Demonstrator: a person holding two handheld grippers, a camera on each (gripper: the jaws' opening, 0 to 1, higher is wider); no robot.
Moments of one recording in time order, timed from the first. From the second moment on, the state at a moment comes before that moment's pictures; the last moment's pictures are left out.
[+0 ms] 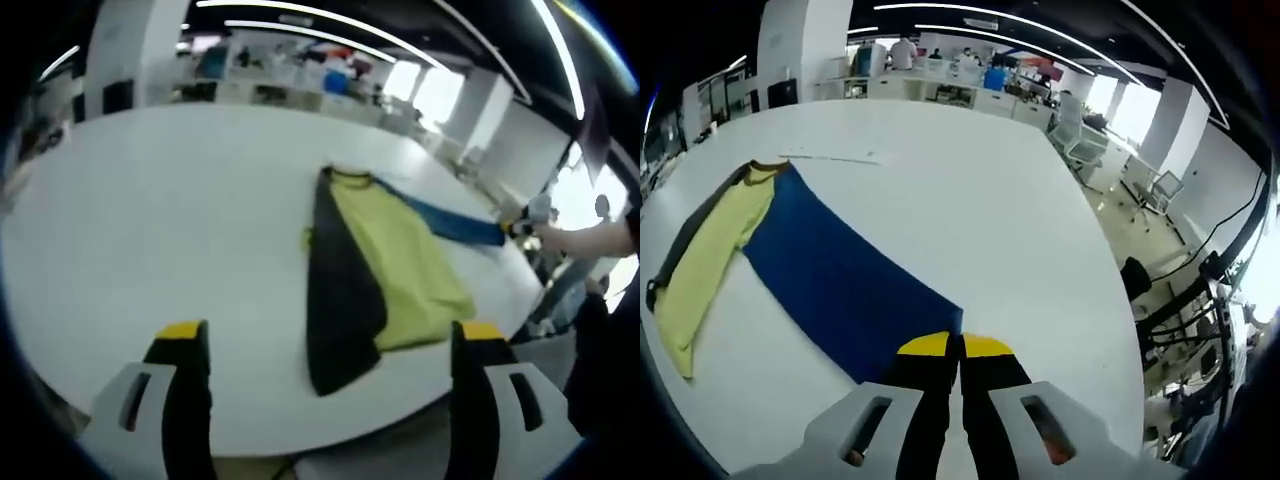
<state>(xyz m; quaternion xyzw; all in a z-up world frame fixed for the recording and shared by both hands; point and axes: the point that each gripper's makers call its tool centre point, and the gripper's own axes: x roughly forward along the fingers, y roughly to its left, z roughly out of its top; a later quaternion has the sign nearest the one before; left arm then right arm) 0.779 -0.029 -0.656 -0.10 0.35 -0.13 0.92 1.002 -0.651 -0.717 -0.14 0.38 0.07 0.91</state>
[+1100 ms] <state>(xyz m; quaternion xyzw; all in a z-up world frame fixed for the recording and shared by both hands) 0.785 -0.041 -0.666 -0.09 0.38 -0.12 0.91 1.011 -0.661 -0.746 -0.14 0.42 0.05 0.90</state>
